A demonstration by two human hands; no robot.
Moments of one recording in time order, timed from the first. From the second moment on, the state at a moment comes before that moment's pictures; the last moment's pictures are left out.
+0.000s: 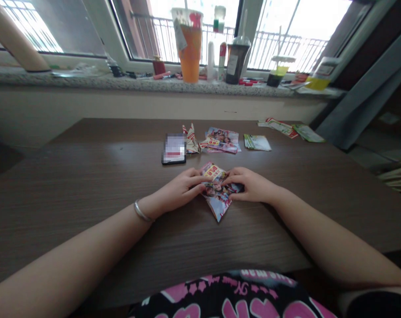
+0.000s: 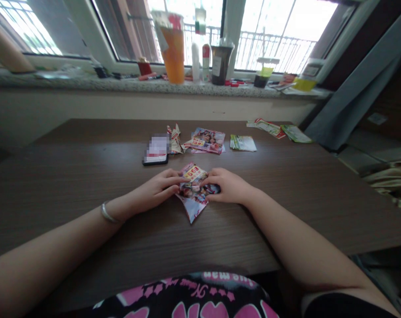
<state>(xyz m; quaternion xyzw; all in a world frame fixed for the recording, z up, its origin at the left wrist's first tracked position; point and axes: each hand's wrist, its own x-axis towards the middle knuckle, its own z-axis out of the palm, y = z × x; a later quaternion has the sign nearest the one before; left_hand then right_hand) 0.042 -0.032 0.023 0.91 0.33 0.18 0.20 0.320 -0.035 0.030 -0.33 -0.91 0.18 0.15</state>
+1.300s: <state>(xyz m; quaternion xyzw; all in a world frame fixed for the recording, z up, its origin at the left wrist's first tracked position) 0.027 -0.069 0.065 0.92 0.39 0.04 -0.02 0.324 -0.071 0.072 -0.40 -0.92 0.05 0.02</state>
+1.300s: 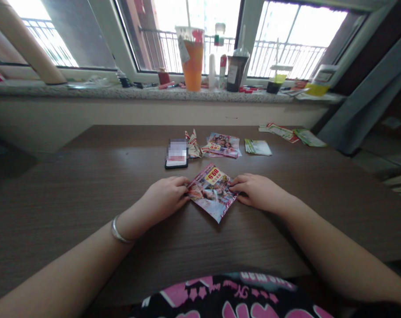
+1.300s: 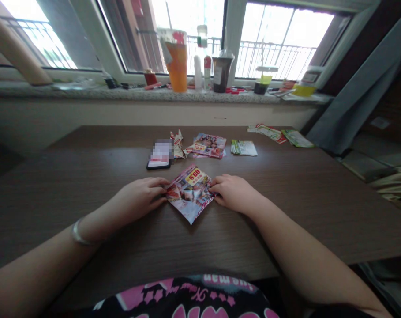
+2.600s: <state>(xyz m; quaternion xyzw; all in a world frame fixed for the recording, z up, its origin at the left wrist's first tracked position) 0.036 -0.057 0.044 0.85 0.51 0.11 -0.04 0.302 -0.059 0.048 -0.61 -0.79 0.09 0.09</state>
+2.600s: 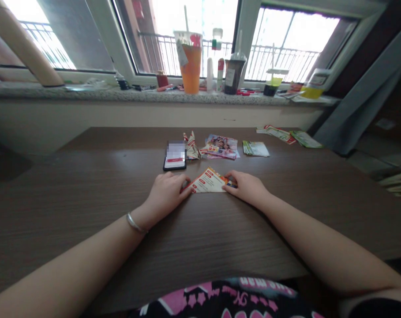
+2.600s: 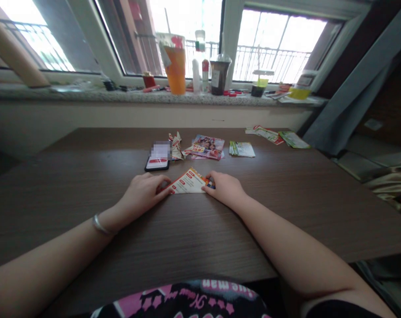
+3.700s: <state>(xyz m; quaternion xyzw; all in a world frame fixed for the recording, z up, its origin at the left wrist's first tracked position) 0.024 -0.057 0.038 0.89 0.28 0.35 0.04 0.309 -0.069 0.042 -0.37 -0.87 0.14 0.29</state>
